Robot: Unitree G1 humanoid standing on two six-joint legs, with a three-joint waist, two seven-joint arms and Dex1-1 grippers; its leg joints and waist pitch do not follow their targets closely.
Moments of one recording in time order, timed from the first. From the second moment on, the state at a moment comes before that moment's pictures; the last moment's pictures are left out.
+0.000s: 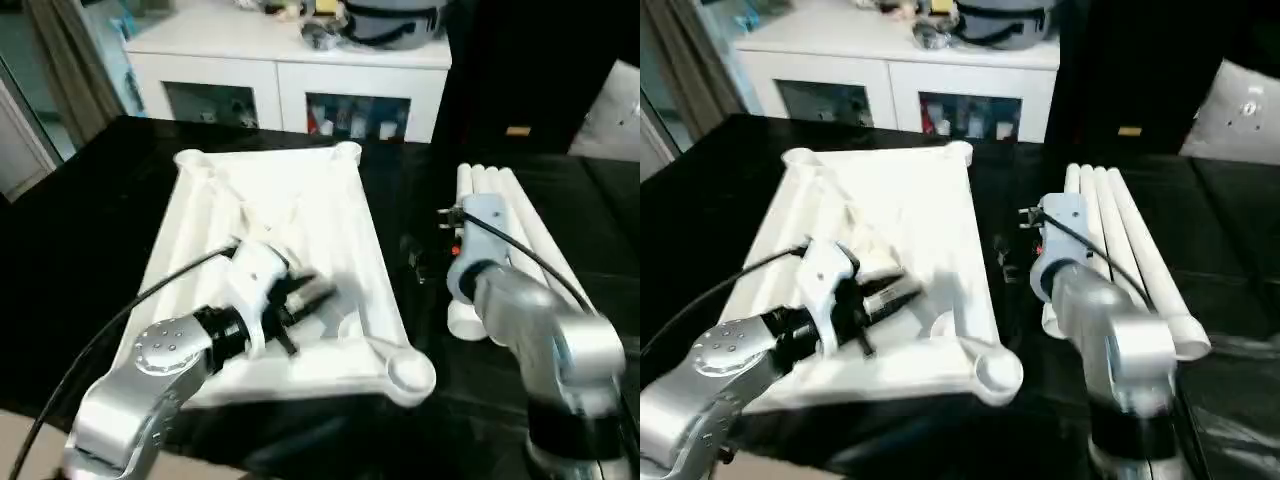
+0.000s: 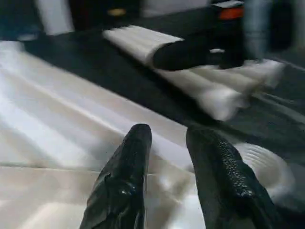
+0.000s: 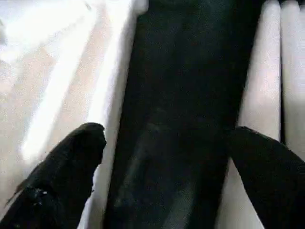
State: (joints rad) left arm -0.11 0.37 -0.20 -0.50 -0.34 0.71 -0.62; right arm -0.41 -0.15 -0.10 -0.23 0.20 1.17 0.00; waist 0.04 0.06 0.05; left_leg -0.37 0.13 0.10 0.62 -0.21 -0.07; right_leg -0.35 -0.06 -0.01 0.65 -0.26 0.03
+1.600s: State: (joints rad) left arm -0.21 0.59 -0.29 -0.52 -0.31 0.73 -0.72; right arm -0.51 -0.18 -0.15 0.03 0.19 1.28 0.04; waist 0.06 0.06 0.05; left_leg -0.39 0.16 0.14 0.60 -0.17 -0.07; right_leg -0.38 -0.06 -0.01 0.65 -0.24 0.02
